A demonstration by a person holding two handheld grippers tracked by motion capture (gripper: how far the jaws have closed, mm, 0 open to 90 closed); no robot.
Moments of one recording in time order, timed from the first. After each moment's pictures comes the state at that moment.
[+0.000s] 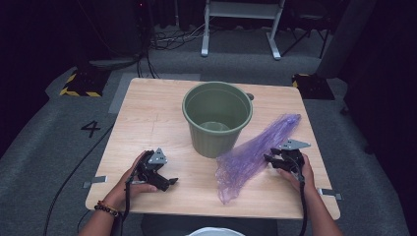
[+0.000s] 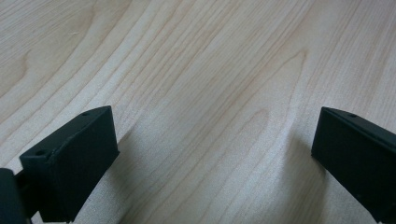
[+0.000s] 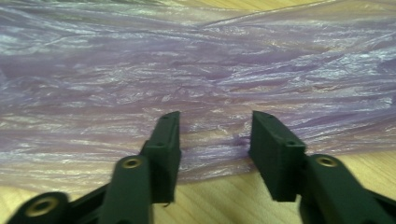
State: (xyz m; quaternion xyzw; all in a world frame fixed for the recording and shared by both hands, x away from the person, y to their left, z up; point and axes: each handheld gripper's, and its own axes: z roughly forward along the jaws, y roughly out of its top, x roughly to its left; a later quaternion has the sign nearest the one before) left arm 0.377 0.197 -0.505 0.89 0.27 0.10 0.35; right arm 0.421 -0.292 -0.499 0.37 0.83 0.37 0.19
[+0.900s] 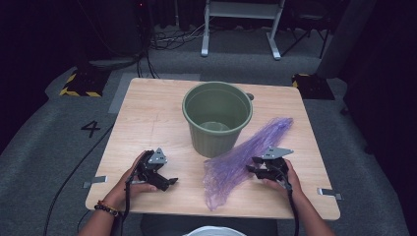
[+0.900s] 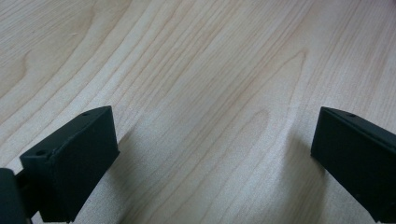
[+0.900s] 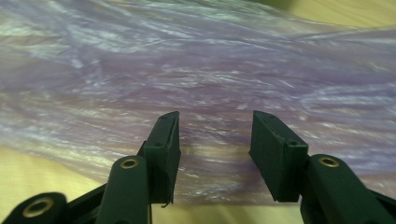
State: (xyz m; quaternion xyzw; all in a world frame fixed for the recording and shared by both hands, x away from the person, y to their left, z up) left arm 0.378 0.197 -0.505 0.89 0.27 0.10 0.35; right arm 0.394 -0.234 -0.500 0.30 0.86 0.39 0.13
